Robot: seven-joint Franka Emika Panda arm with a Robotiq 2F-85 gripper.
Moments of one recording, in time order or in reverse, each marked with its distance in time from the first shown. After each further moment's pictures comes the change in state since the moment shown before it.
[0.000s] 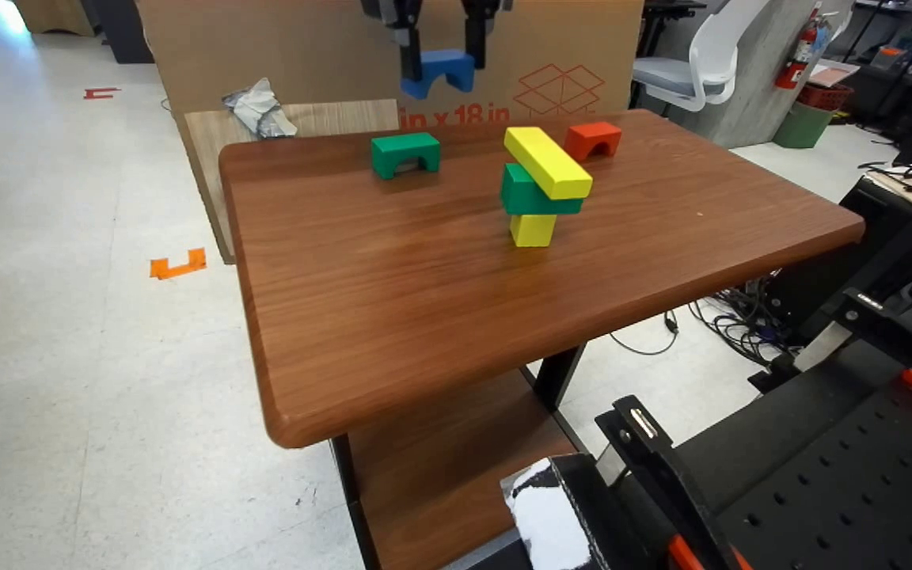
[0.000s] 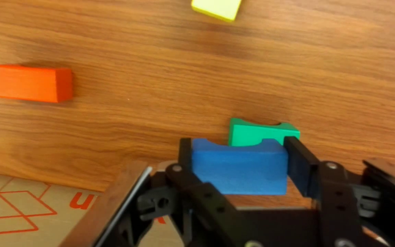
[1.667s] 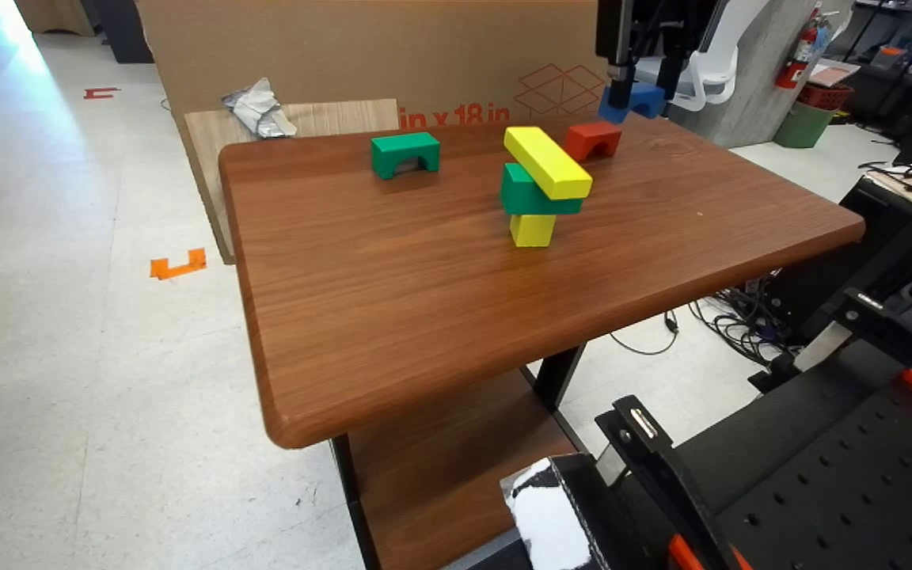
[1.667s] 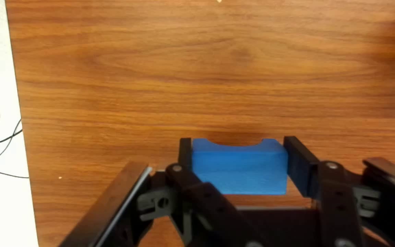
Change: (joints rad) arm -0.256 -0.094 -0.060 -0.225 0.026 0.124 -0.181
